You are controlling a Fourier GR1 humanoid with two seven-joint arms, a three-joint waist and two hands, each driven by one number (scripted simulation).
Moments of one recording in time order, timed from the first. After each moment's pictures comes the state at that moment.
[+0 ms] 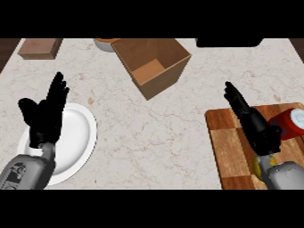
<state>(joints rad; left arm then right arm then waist) -0.21 0.30 -0.17 -1.48 0.14 0.41 0.18 -0.18 -0.41 0.34 -1.48 -0.21 -0.15 -0.04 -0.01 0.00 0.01</state>
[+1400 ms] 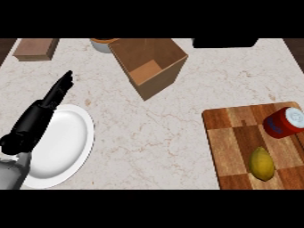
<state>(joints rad) -0.18 0.49 -0.22 -1.57 0.11 0.03 -0.08 0.62 -1.01 -0.21 -2.09 0.17 -0.12 0.00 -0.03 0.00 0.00</state>
